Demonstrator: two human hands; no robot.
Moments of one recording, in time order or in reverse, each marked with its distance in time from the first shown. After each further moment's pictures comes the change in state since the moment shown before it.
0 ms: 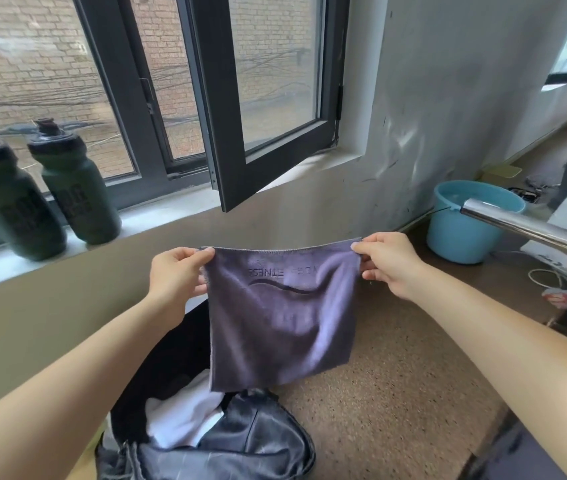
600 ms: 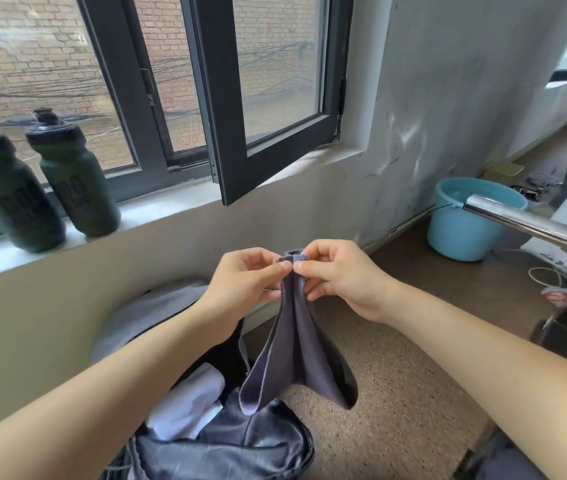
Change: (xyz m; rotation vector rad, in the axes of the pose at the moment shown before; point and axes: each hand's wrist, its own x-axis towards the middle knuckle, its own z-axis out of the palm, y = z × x) left_hand -0.084 0.026 0.054 -0.058 -0.497 0.079; right_hand -0.075 -0.021 0.046 0.031 -0.528 -0.170
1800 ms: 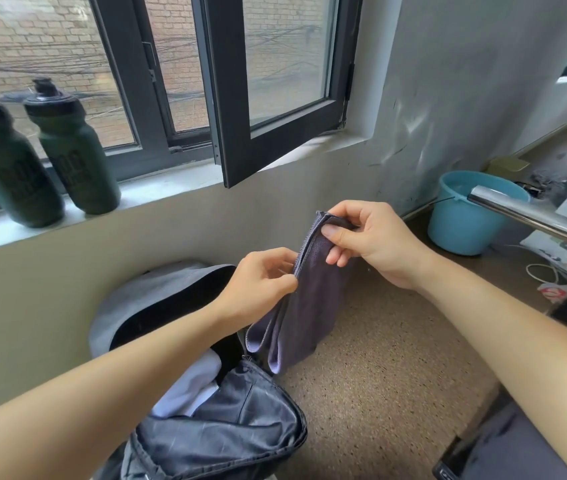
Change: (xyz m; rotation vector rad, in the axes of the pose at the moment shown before) left_hand 0.003 -0.033 0.005 0.363 -0.118 0.205; right_hand 0.001 -0.010 -0.041 -0.204 0.040 -0.250
